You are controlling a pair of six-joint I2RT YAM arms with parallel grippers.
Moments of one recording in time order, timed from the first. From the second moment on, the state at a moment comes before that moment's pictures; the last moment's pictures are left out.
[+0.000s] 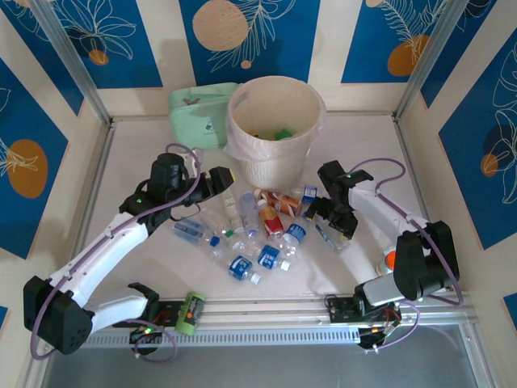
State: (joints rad) left arm -0.49 1.12 0.92 -0.30 0.37 -0.84; right arm 0.34 1.42 0.99 -1.07 -0.04 0.86
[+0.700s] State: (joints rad) left arm -0.49 1.12 0.92 -0.29 0.38 -0.85; right arm 0.35 1.66 1.13 -1.13 0.08 0.79
